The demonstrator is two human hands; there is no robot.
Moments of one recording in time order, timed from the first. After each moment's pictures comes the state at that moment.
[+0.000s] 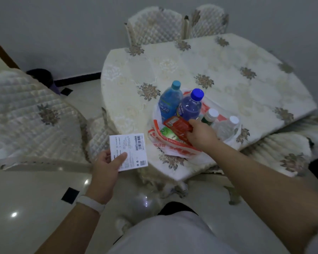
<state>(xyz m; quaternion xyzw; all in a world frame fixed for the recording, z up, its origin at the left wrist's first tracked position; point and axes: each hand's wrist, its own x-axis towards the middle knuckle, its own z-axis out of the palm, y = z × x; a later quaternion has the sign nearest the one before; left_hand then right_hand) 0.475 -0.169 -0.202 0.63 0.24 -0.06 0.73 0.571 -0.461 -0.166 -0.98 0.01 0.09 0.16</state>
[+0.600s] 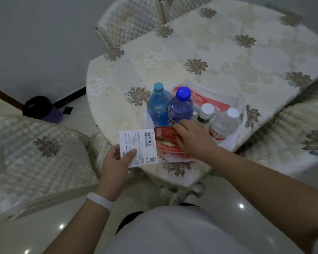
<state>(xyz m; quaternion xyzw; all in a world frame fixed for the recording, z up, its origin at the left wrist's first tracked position) 0.554 -0.209 -0.177 0.70 0.18 -0.11 0.68 0.580 -0.469 -0.214 -0.98 -0.14 -0.11 0.13</state>
